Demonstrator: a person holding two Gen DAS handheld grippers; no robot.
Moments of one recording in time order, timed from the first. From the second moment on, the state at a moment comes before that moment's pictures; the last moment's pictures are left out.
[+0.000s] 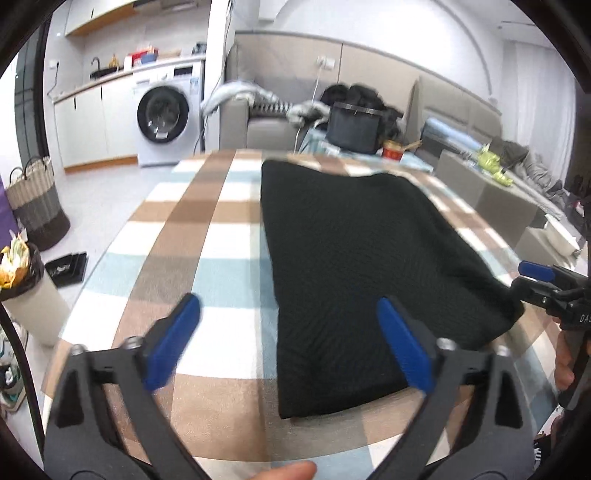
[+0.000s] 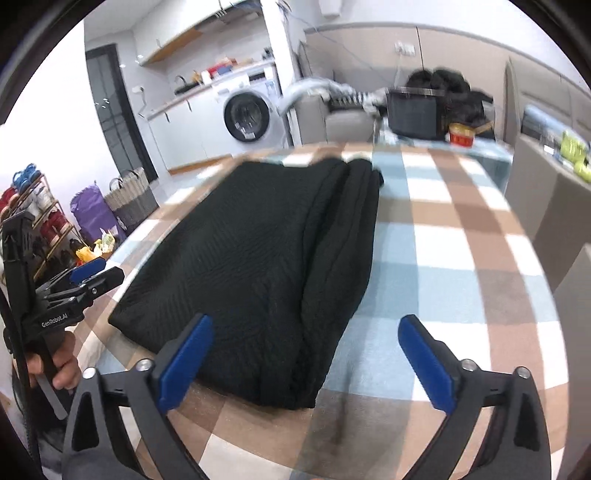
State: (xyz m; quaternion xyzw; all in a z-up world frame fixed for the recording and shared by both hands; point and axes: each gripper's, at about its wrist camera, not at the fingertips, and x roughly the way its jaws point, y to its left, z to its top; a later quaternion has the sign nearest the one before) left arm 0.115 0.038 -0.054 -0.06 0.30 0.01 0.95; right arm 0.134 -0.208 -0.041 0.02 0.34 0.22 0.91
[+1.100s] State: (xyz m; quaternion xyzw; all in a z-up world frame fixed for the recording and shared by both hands) left arm 0.093 0.027 -0.042 -0.04 0.22 0.00 0.97; right arm 0.106 -0.202 -0.032 0.00 0.20 0.23 0.95
